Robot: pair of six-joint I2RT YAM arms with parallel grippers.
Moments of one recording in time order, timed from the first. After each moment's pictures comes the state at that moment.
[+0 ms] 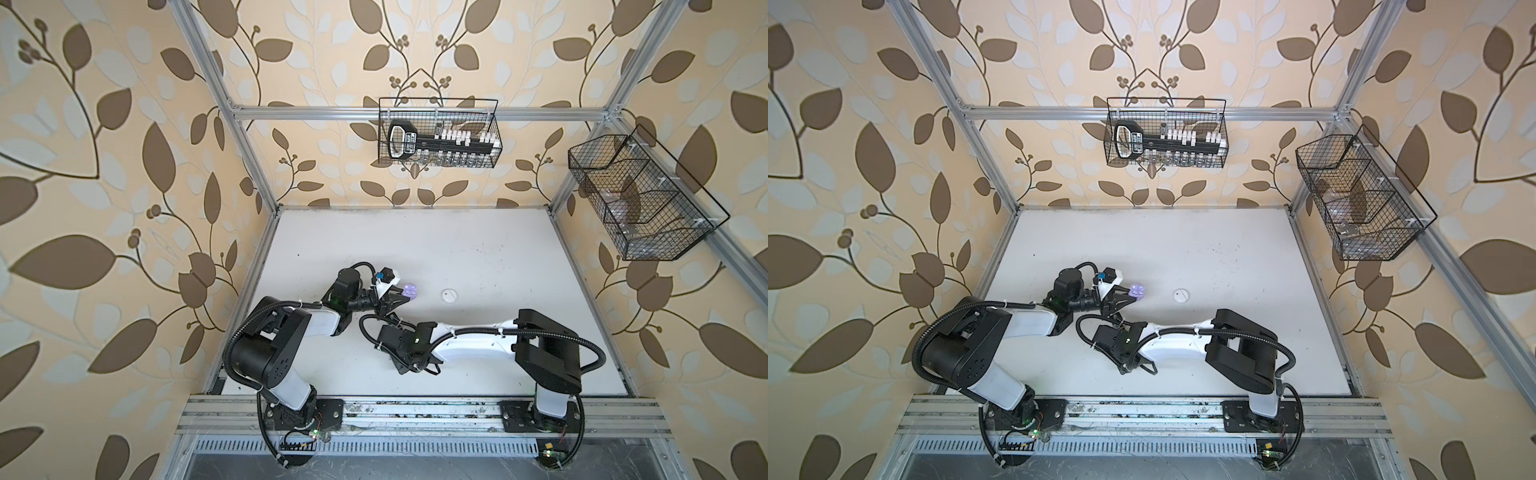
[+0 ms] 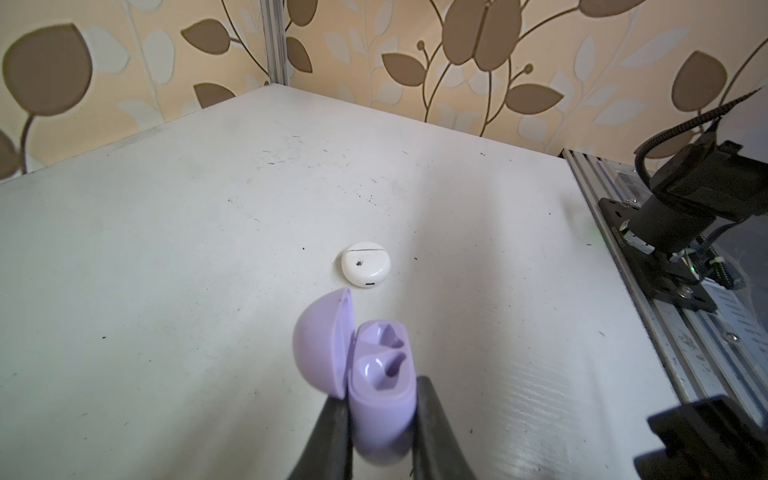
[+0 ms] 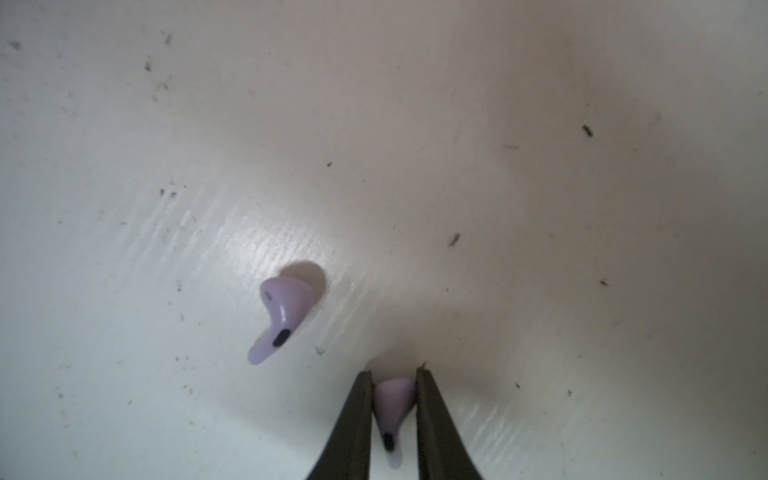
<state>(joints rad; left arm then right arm) -0.38 1.59 0.51 0.71 0.86 0.18 1.22 1.88 1.17 -0.63 0.26 0.68</state>
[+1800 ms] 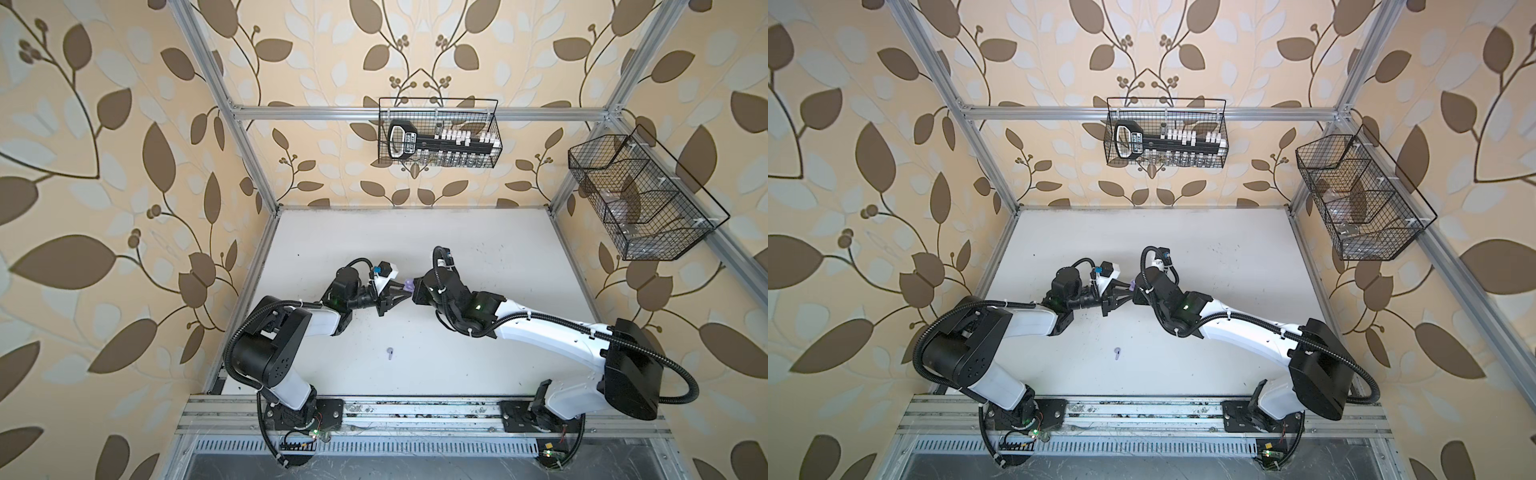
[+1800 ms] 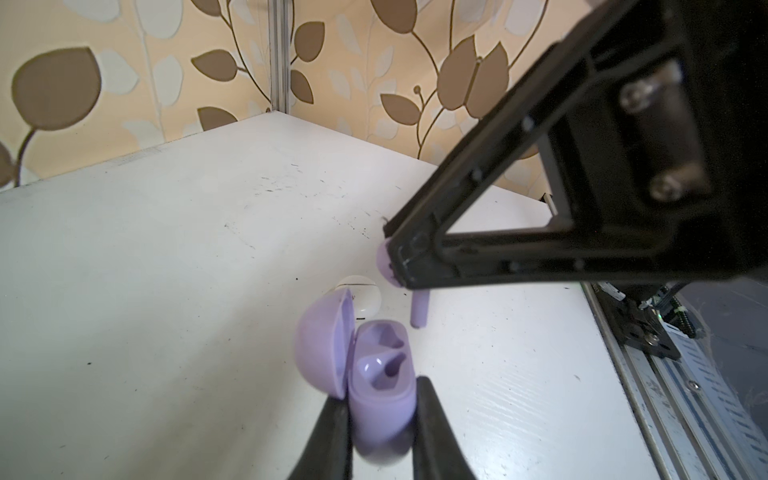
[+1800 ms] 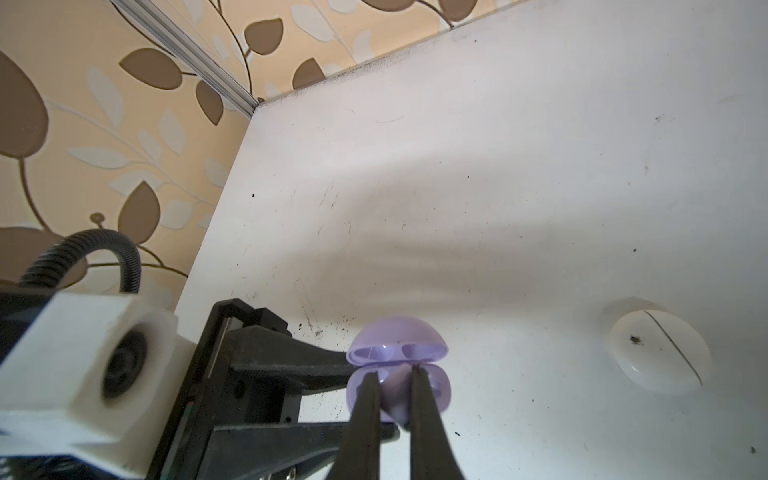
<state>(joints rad) -0.38 1.59 0.51 0.83 0.89 0.01 0.91 1.47 1.00 -0.15 0.39 0.82</state>
